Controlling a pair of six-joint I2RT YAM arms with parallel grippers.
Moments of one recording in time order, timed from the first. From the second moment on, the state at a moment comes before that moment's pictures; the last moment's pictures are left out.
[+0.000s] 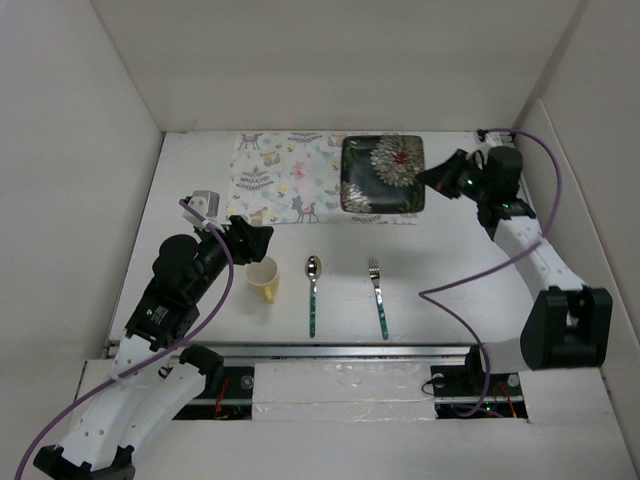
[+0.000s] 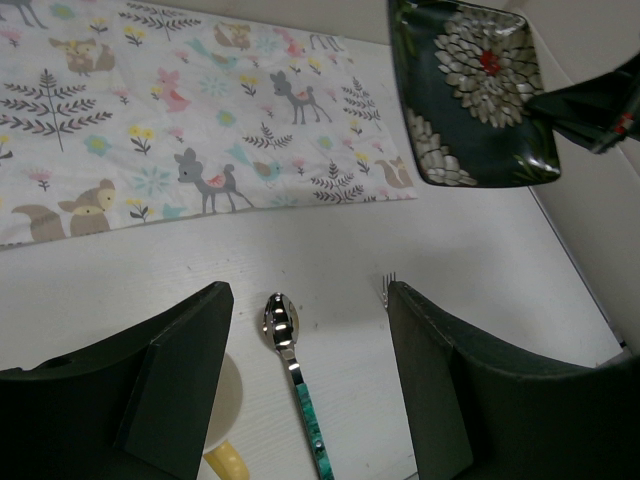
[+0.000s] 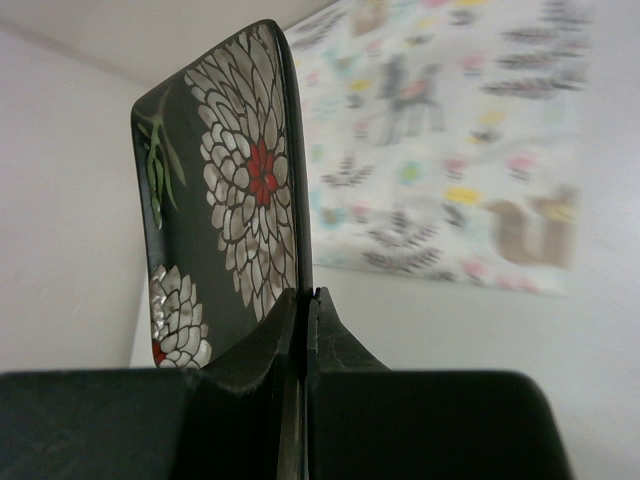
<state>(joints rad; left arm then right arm) -0.45 0.60 0.76 -0.32 0.02 -0.44 -0.05 1.29 0.97 0.01 -0.53 0.66</state>
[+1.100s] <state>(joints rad) -0.44 0.57 0.76 -0.30 -0.05 -0.44 0.30 2.40 1.90 0.05 -0.40 0.81</state>
